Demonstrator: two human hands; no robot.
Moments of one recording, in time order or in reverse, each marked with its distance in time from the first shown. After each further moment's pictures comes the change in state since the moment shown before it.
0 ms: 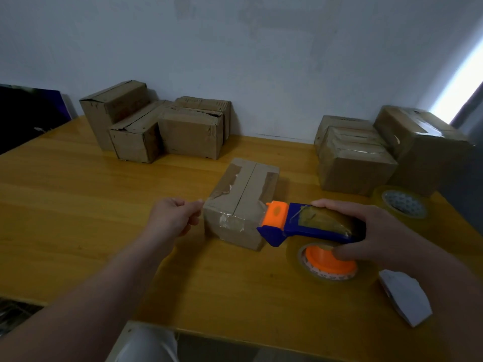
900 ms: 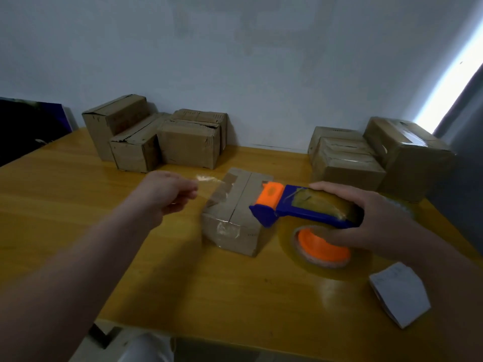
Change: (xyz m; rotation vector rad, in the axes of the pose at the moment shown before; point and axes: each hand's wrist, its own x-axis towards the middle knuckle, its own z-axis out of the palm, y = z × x) left_hand -0.010 0.063 -0.020 -0.004 -0.128 0.042; right_hand -0.006 -0.026 -0.015 -0.052 0.098 -0.083
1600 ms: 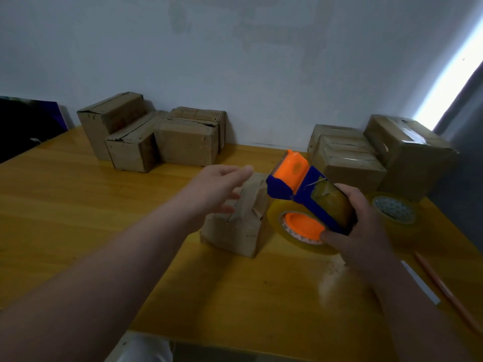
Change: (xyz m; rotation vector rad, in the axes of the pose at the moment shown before) left_hand -0.021 0.021 0.057 0.134 -0.307 0.175; right_hand 0.005 0.024 0.048 0.342 0.444 -0.051
